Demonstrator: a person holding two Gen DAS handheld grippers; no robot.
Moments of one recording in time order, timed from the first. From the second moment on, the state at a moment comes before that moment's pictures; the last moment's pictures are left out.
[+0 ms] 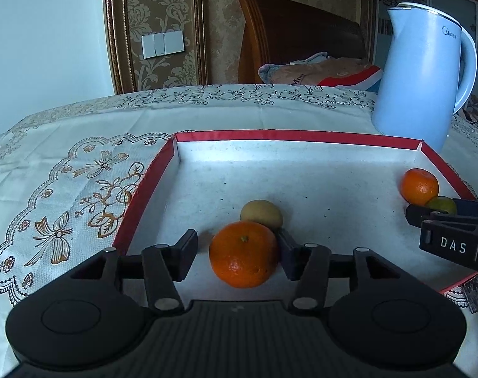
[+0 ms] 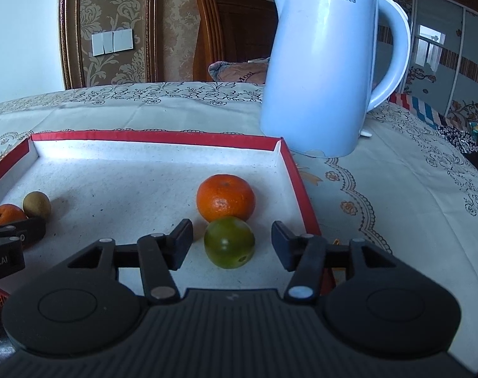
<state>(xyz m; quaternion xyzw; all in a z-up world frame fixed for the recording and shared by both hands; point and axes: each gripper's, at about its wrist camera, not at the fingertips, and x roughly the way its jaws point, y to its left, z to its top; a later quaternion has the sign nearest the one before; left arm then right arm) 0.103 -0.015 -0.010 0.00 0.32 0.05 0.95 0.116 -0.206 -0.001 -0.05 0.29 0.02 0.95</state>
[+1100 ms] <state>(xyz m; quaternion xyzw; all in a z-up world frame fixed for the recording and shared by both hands) 0.091 -0.017 -0.006 0.01 0.30 0.05 0.95 0.093 -0.210 0.001 -0.05 0.27 0.04 0.96</state>
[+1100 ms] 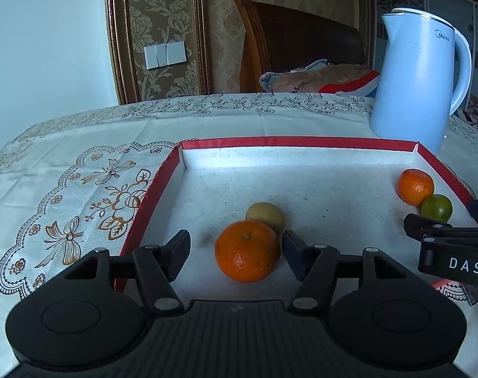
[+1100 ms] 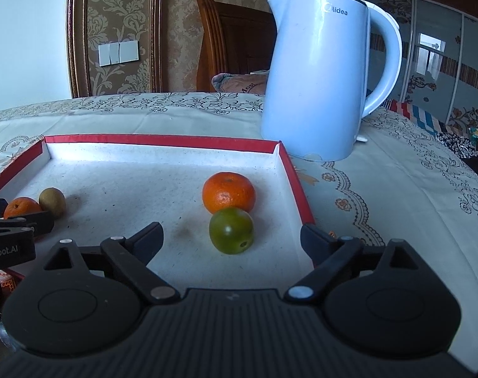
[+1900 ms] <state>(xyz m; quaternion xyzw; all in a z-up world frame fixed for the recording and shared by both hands) 0.067 -0.001 -0.001 -0.03 0.30 0.04 0.95 0.054 -0.218 0.005 -0.02 0.24 0.07 0.97</state>
